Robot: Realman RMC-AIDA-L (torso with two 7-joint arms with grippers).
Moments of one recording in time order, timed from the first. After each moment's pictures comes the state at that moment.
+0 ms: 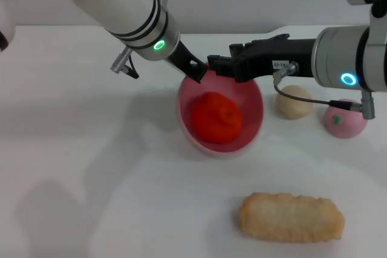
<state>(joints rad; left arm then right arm) -0.90 -2.07 1.69 1.19 -0.45 -1.23 0.07 0.30 2.08 -1.72 -1.74 0.75 1.01 -0.25</state>
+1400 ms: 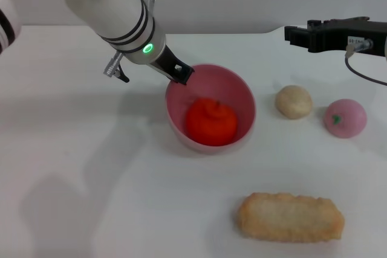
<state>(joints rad) -0.95 -2.07 1.64 0.98 -0.46 -1.13 0.08 0.21 2.08 -1.53 -1.73 0.72 0.97 -0.29</state>
